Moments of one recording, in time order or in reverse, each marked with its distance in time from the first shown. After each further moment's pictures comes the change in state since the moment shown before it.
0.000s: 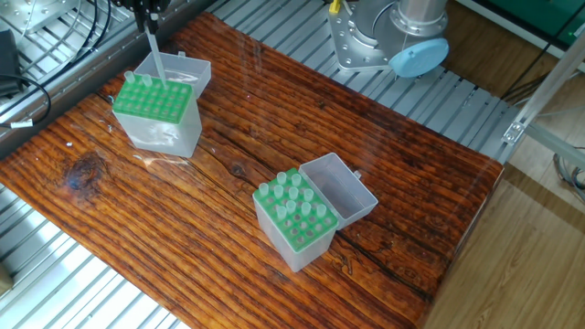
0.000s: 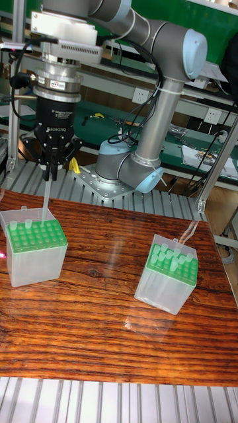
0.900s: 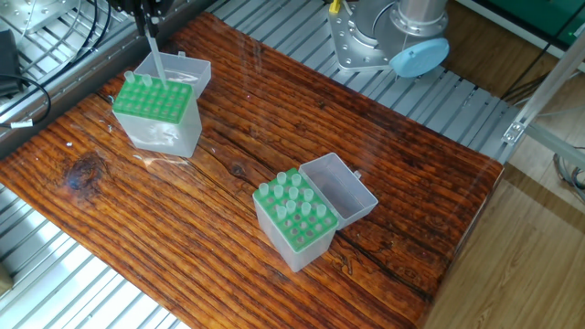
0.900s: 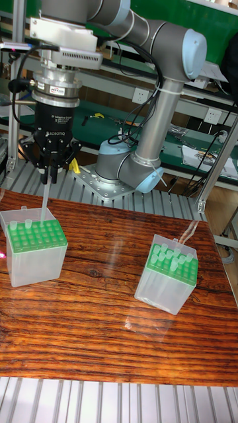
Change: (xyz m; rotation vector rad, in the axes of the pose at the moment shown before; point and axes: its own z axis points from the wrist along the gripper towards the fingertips) arm 0.002 -0.001 0.006 -0.006 0.014 -0.049
